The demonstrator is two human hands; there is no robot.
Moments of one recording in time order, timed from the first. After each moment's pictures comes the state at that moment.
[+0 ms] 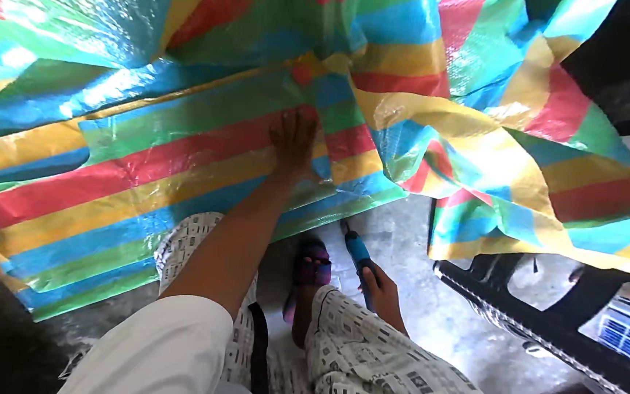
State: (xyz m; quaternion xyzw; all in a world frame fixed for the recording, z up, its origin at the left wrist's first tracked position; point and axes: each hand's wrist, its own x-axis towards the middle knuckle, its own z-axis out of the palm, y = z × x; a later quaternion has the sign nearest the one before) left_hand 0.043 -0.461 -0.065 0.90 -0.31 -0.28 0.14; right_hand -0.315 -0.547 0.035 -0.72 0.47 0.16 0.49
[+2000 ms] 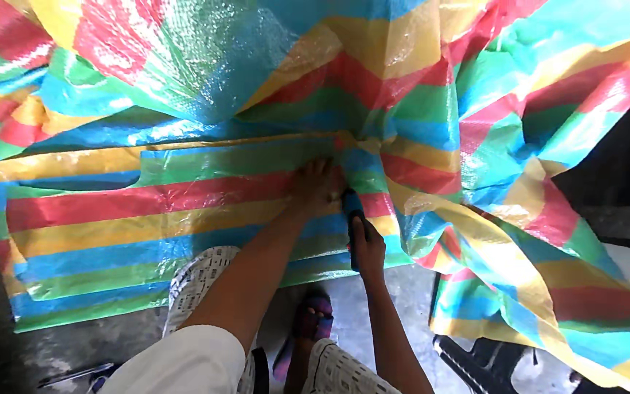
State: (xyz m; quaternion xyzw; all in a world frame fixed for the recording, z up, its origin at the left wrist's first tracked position) left_hand 0.101 -0.460 -0.041 0.90 -0.24 -0.29 0.20; right_hand -0.063 -0.563 0.012 -0.79 0.39 0.09 0.46
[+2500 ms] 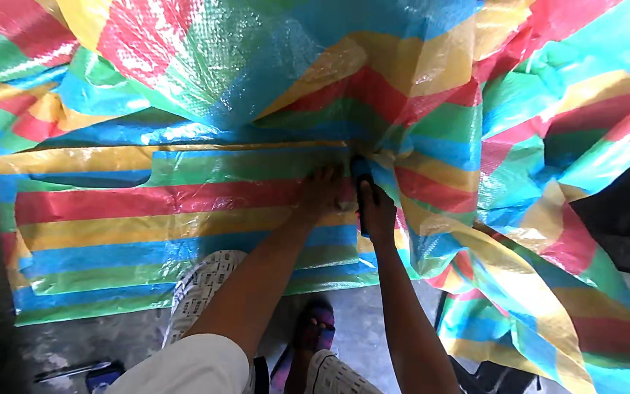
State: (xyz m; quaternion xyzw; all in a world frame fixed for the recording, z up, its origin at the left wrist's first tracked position) left_hand 0.110 -0.454 -0.048 0.89 -0.24 -0.32 0.22; right_hand 0.031 -0.582 0.007 -0.83 0.34 0.12 0.42
